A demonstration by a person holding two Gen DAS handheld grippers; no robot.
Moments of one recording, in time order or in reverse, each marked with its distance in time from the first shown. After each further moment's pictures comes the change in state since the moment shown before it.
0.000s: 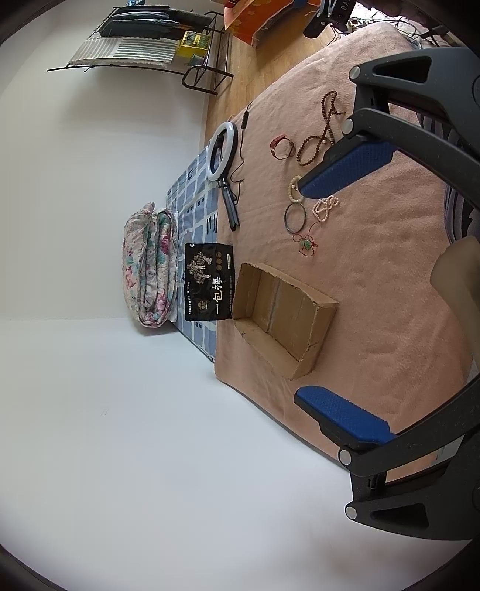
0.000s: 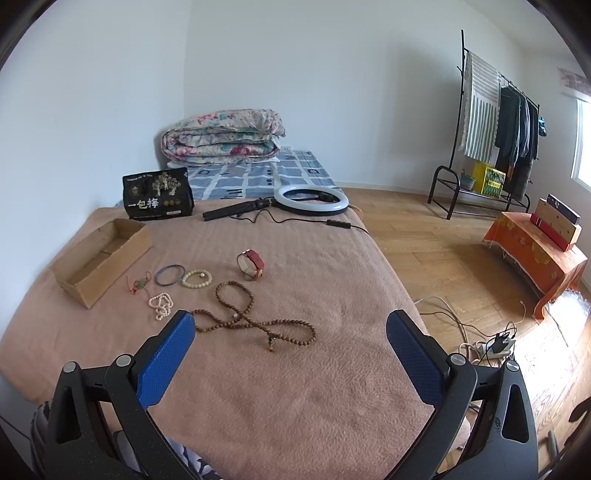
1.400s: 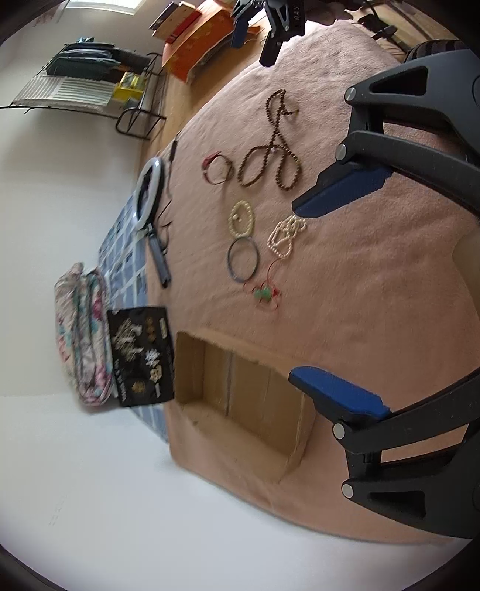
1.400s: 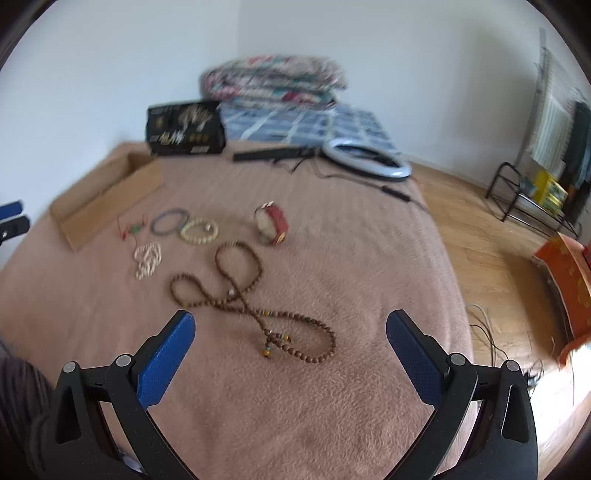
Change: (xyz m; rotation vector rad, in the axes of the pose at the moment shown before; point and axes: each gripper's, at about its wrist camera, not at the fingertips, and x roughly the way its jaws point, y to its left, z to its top) left arm 0.159 -0.043 -0.031 0.147 0.260 -0.241; right arm 0.124 -0.005 0.001 -0.211 0.202 0.200
